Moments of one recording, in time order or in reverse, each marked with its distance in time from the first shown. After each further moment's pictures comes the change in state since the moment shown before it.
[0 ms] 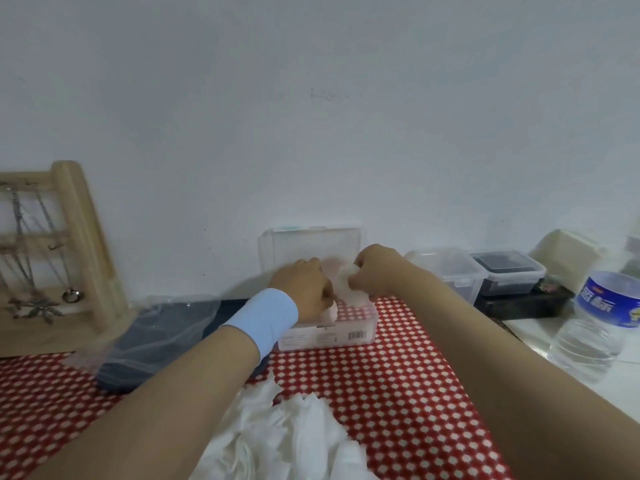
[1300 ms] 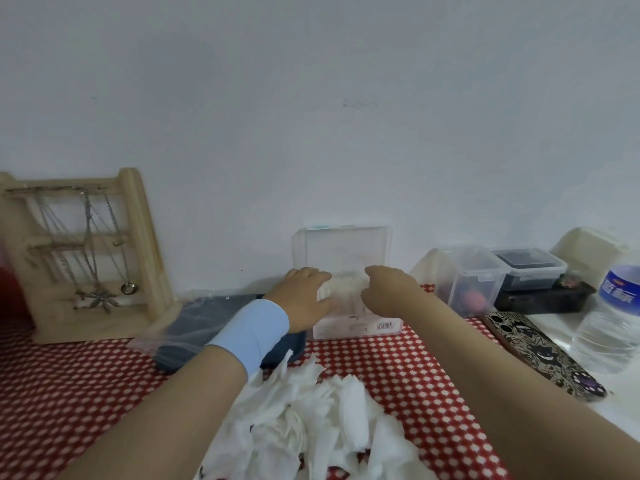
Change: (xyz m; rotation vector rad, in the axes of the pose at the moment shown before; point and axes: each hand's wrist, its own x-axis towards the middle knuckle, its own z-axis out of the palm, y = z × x) left_hand -0.067 -0.038 -0.007 -0.264 -0.035 -0.067; right_hand -0.034 -0.027 0.040 -0.151 0.010 0.016
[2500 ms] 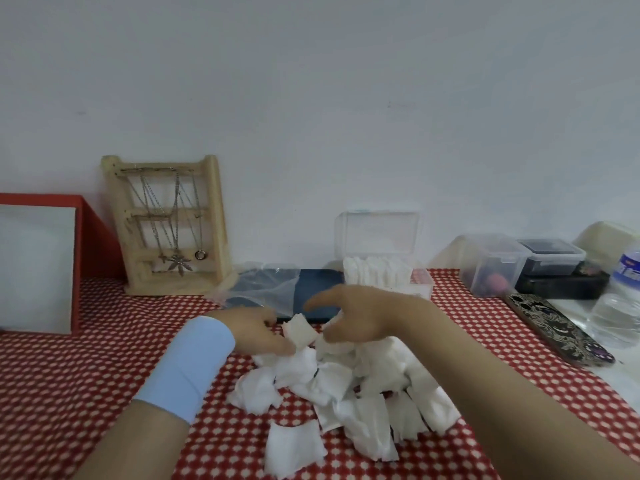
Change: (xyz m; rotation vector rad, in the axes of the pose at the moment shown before) left_hand -0.174 -0.057 -0.028 0.027 -0.338 -0.400; right_hand -0.120 -0.091 0.019 0.032 -0.290 -0.546
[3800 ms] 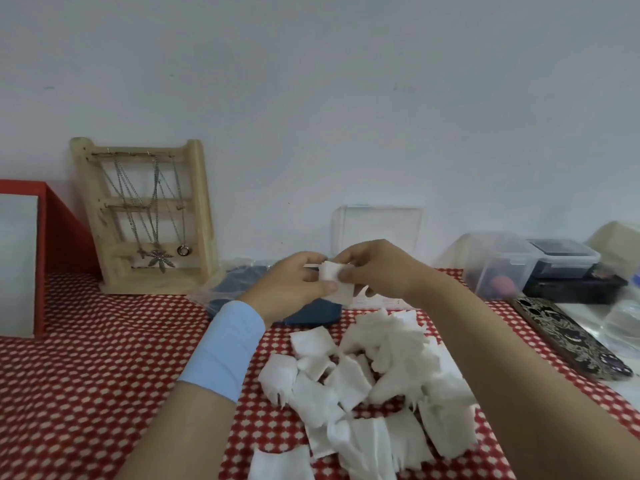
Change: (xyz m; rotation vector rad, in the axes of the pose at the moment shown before) left_hand 0.060 0.050 -0.007 -0.927 0.281 0.387; right_hand 0.021 0.040 -0.035 0.531 0.337 0.103
